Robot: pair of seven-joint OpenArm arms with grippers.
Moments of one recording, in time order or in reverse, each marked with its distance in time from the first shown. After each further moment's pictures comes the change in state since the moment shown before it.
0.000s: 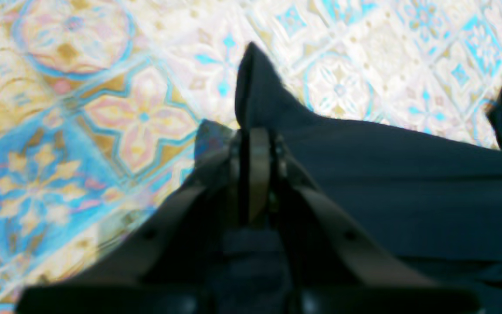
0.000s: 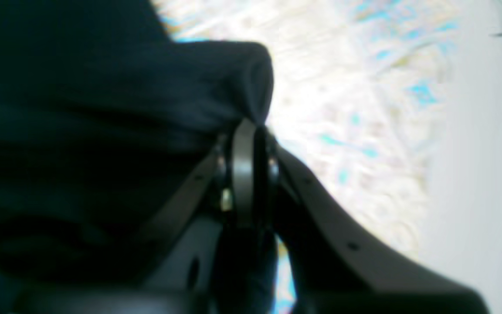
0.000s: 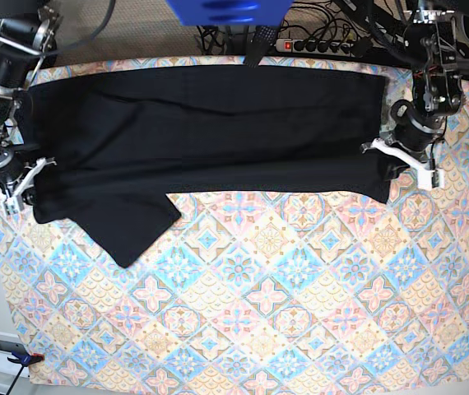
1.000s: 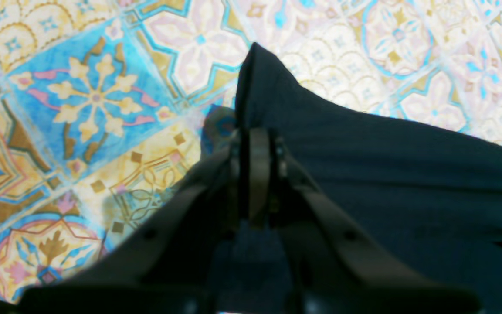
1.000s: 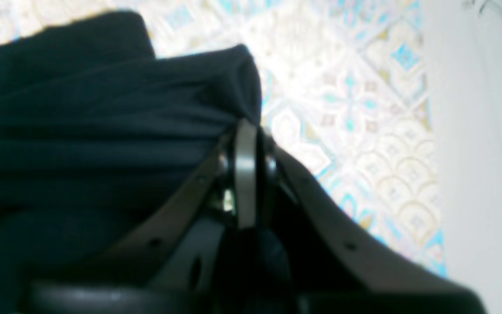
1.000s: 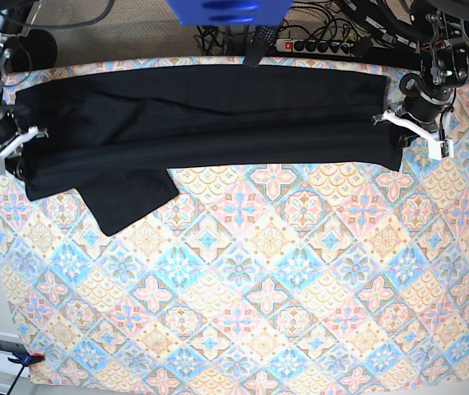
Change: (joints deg) left arm 7.9 0.3 -3.7 0.6 -0.1 -0.1 -0.3; right arm -13.1 -0.4 2.4 12.8 23.7 0.2 -2.6
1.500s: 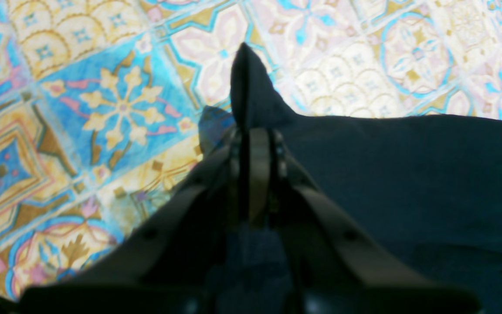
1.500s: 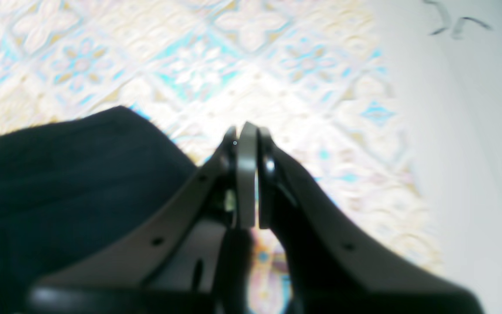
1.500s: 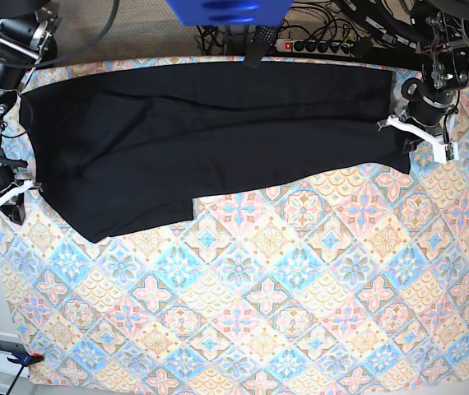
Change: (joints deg) left arm -1.2 0.1 -0.3 0.0 1.1 0.7 -0.4; right arm 14.9 0.5 -1.4 -11.9 0.3 -1.7 -4.3
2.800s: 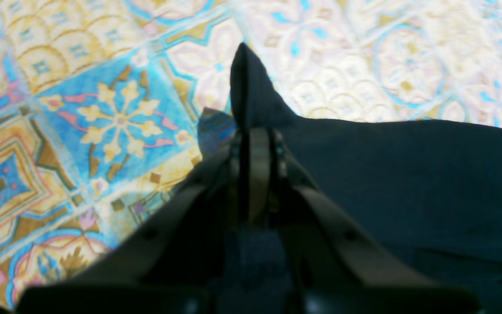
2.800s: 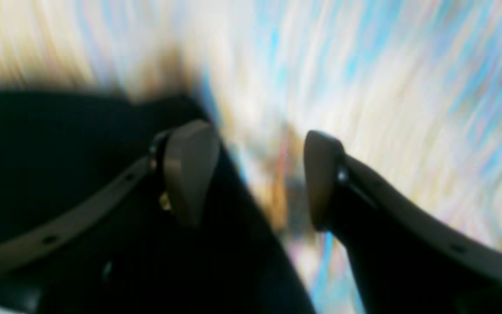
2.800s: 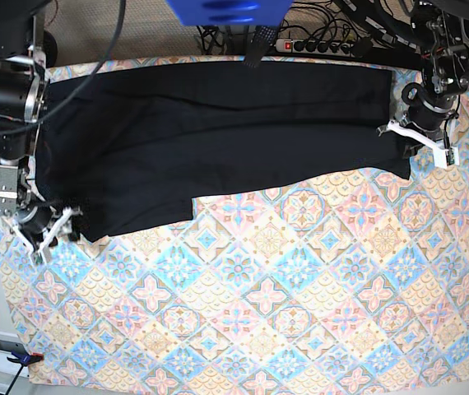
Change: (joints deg) left arm -1.5 -0.2 0.2 -0.2 0.0 0.0 0.2; right arm 24.6 0.7 -23.3 -31.7 -14.0 -0.1 5.3
